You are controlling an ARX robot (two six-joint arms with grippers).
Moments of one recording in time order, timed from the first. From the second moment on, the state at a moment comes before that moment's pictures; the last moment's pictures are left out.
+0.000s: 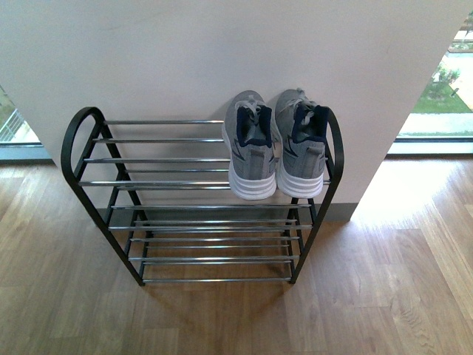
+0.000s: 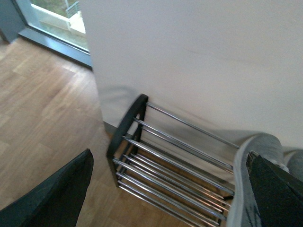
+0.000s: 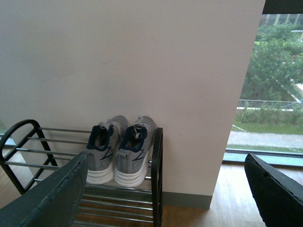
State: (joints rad) left arm -0.34 1.56 0.97 0.03 -0.57 -0.54; right arm 0.00 0.01 0.02 0.00 0.00 0.00
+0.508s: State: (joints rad) left arm -0.28 1.03 0.63 -0.04 -0.62 -0.50; right arm 0.00 0.01 0.02 0.00 0.00 0.00
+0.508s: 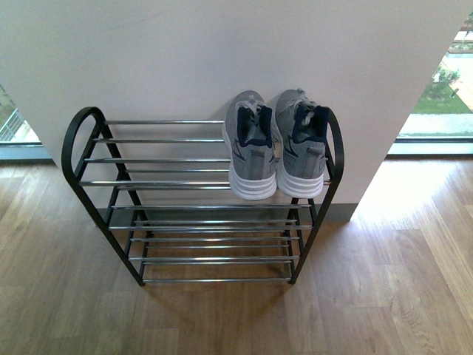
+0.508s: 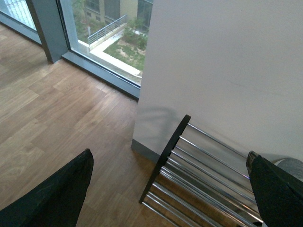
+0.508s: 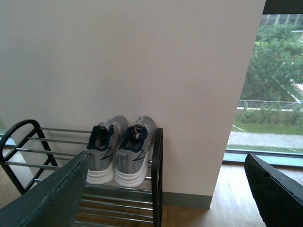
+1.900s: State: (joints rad) left arm 0.00 0.42 0.02 0.41 0.00 -0.01; right arm 0.00 0.01 0.02 0.00 0.00 0.00
